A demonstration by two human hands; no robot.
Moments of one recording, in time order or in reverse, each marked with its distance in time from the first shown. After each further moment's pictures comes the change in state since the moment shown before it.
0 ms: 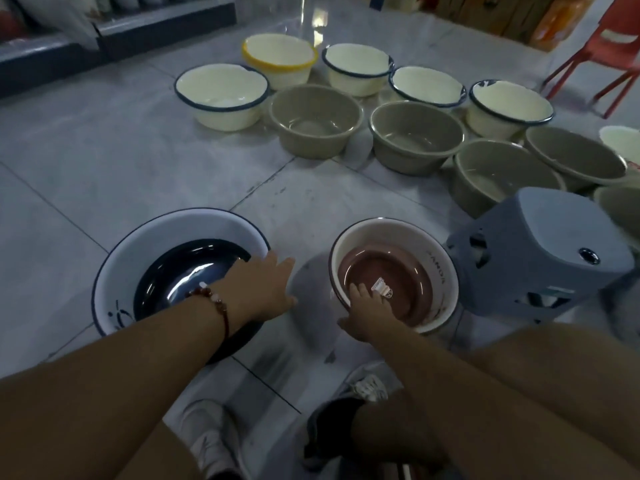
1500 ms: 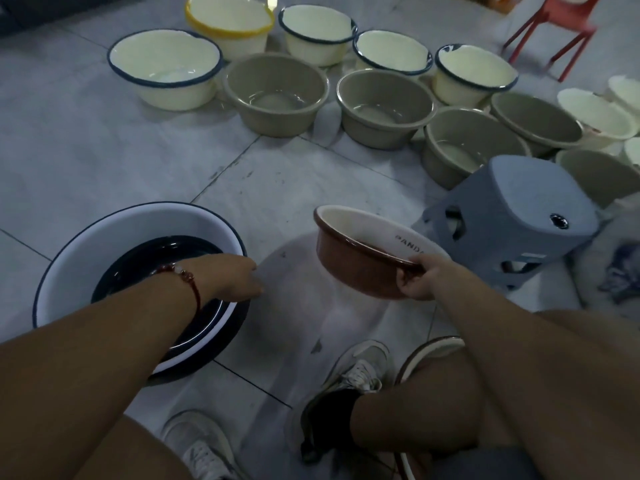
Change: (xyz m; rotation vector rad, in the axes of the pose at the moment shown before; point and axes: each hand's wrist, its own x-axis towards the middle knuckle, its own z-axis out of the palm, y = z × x) left_hand 0.043 -0.025 -0.004 -0.128 -0.317 -0.015; right_hand 0.025 0.113 -0.061 1.996 -0.042 0.950
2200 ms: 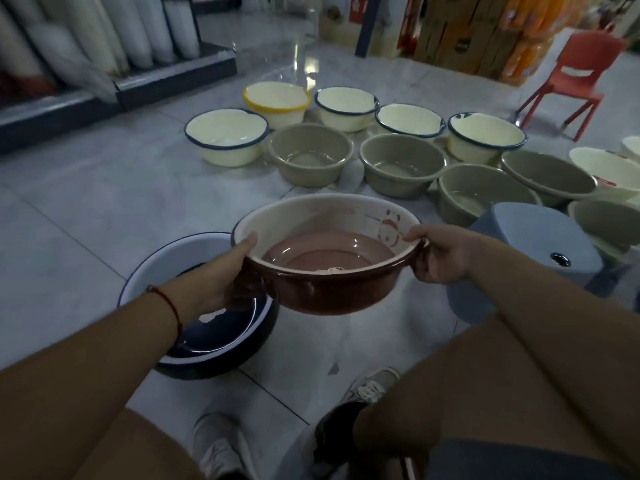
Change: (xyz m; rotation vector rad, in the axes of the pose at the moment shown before) left_hand -0.086 -0.019 0.011 -1.570 0.218 -0.114; right_hand -0.155 -0.019 0.005 -0.575 -0.360 -0.242
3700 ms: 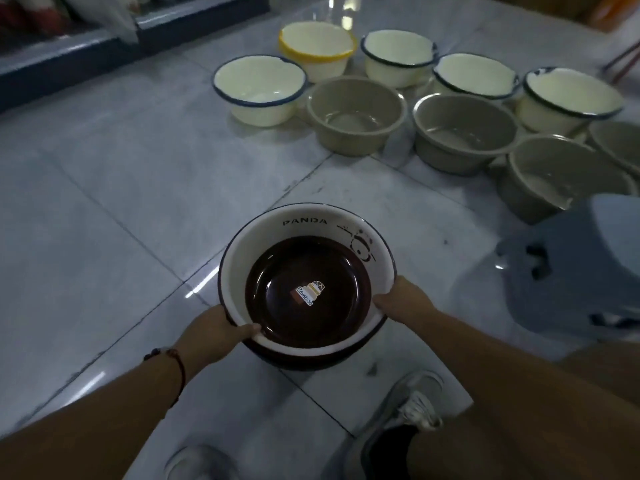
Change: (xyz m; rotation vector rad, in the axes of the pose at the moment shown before) left_hand 0.067 -0.112 -0.095 0.637 0.189 0.126; right_hand 0.136 0.086 0.129 -0.963 0.266 -0.288
